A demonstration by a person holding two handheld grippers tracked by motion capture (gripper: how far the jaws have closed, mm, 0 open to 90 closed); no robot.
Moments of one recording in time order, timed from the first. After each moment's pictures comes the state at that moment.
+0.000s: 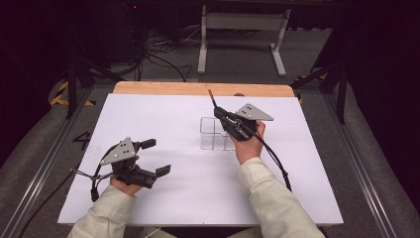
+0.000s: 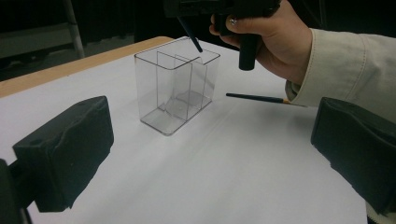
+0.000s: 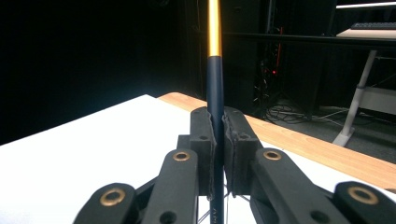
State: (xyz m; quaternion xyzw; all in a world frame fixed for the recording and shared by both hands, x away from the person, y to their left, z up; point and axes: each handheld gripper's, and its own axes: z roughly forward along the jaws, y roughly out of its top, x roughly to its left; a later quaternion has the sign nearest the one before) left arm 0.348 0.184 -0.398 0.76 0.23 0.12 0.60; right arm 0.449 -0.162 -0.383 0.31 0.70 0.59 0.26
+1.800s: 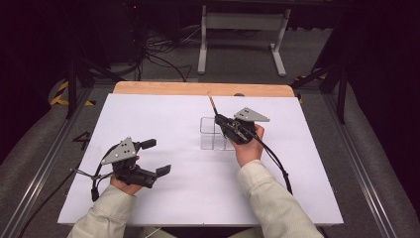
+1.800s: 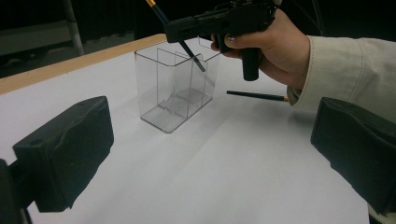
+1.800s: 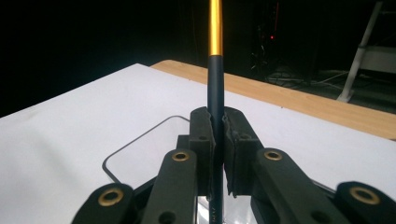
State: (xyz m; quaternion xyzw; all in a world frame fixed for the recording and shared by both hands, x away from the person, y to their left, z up) left arm 0.350 0.183 -0.400 0.76 0.23 0.12 0.59; right arm 0.453 -0.164 -0.403 0.36 0.72 0.55 0.23
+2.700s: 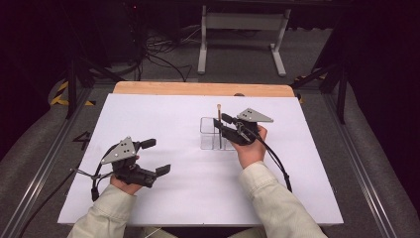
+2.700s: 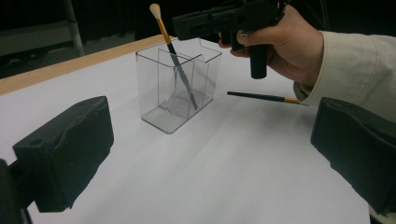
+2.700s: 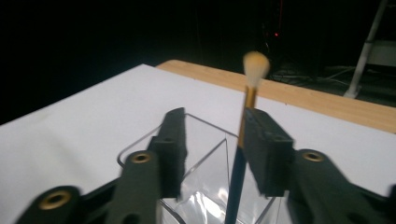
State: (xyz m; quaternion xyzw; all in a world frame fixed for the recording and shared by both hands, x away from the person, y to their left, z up) left arm 0.350 0.184 -0.400 0.76 0.23 0.12 0.59; right arm 0.445 -0.170 -0.396 0.36 0.71 0.56 0.21
